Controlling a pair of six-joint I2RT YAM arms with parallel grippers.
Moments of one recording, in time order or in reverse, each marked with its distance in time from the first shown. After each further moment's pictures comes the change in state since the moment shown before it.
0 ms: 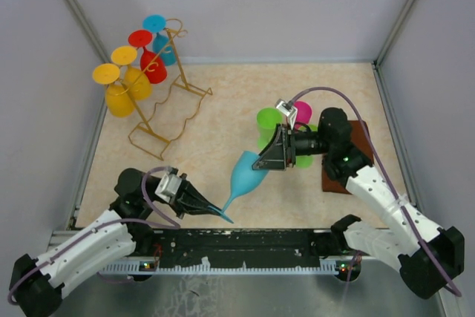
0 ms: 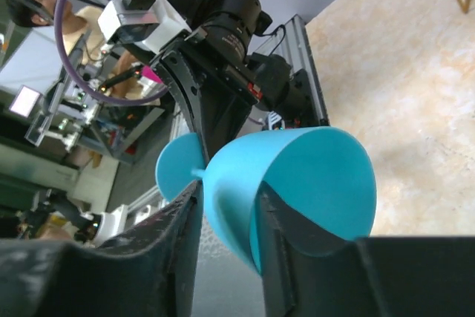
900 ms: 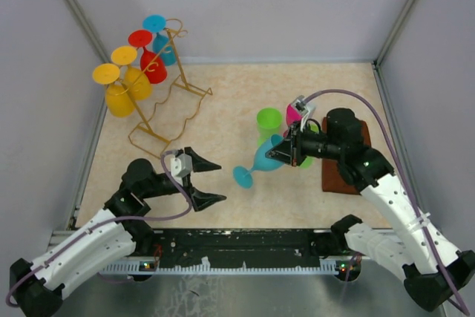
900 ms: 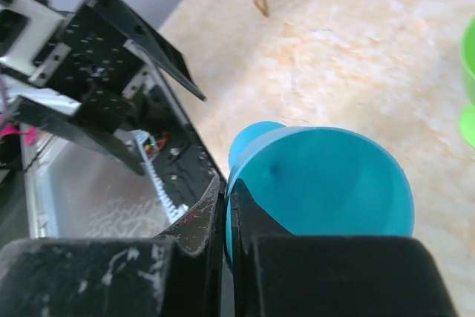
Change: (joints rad) left arm -0.001 -0.031 0.100 -0.448 -0.446 0.233; right arm -0.008 -0.108 0.159 -0.541 0.422 -0.362
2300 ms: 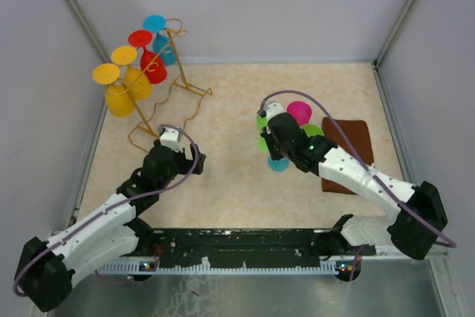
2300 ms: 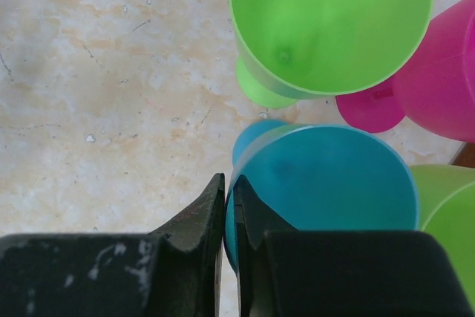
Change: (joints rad) left arm 0.080 0.225 0.023 -0.206 -0.973 -0.257; right arm 0.267 0.379 0.011 -0.024 0.916 -0.206
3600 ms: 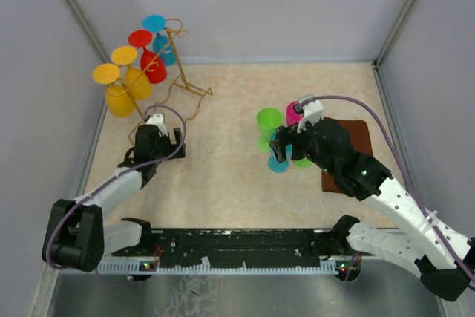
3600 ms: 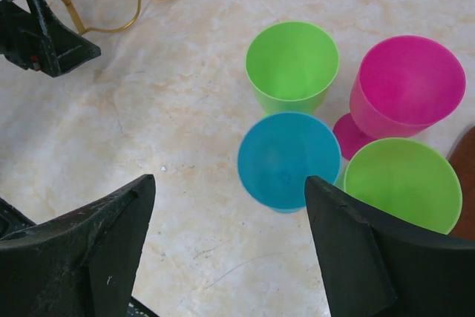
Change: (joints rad) left arm 0.431 0.362 0.080 0.099 0.180 0.105; right arm 0.000 -0.391 0.008 -0.044 -0.040 0.039
